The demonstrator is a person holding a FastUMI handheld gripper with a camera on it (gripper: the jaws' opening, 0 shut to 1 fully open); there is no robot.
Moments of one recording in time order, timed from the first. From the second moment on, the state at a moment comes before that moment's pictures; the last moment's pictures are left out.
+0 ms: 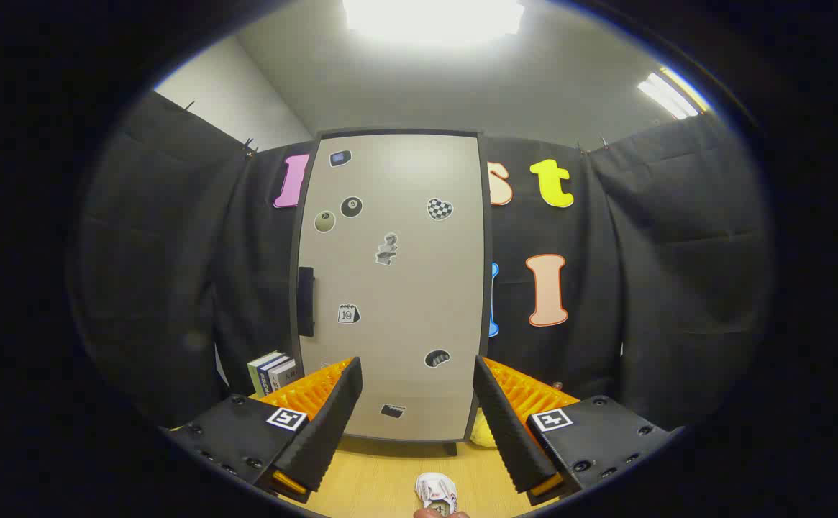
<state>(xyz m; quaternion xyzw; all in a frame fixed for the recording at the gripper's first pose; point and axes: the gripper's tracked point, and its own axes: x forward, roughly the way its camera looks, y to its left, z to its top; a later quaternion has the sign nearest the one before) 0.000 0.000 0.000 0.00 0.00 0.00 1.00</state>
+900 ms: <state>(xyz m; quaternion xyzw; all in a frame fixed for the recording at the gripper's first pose) 0.003 0.015 -0.001 0.01 0.02 0.00 1.00</state>
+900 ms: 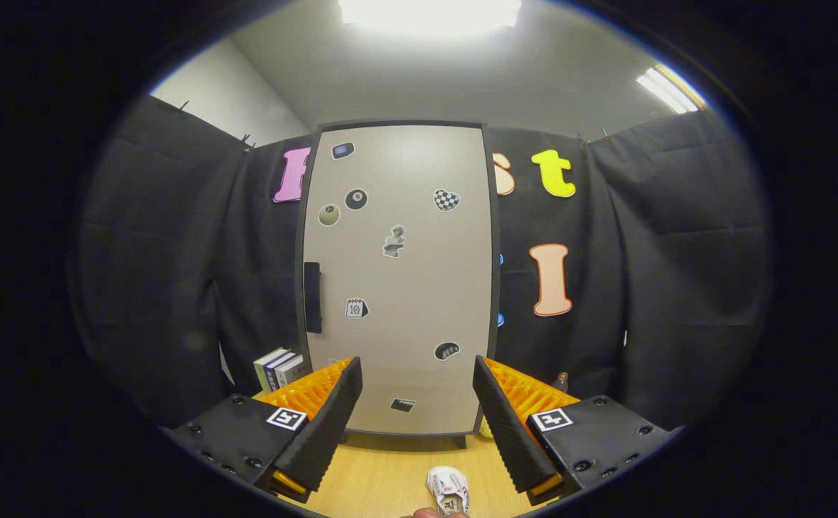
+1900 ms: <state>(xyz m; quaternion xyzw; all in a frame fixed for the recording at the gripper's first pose) 0.034 0.059 0.013 0.00 0.03 0.03 1.00</state>
